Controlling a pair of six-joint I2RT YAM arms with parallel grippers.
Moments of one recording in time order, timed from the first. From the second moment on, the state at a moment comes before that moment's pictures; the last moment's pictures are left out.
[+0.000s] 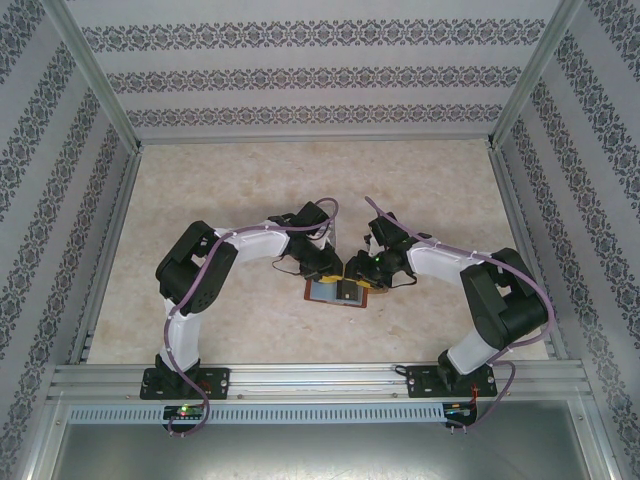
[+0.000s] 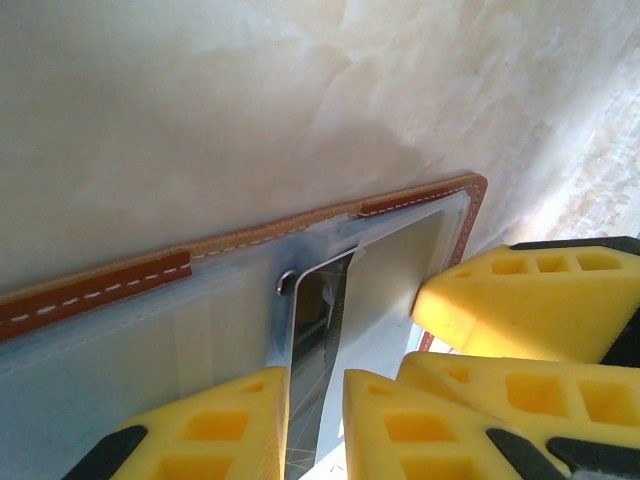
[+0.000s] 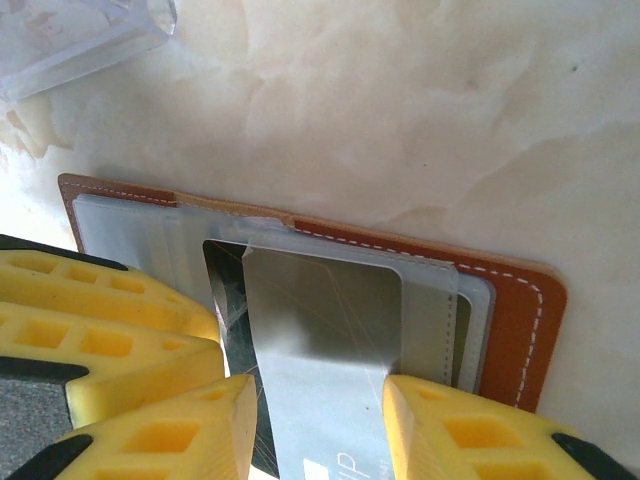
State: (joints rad) left arm -0.65 2.01 1.27 -0.44 0.63 -0.79; right arm 0.46 1.60 0.79 -0.39 -0.46 0.73
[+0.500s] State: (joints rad) left arm -0.65 2.01 1.27 -0.44 0.61 -0.79; right arm 0.46 1.60 0.79 -0.39 -0.46 0.73
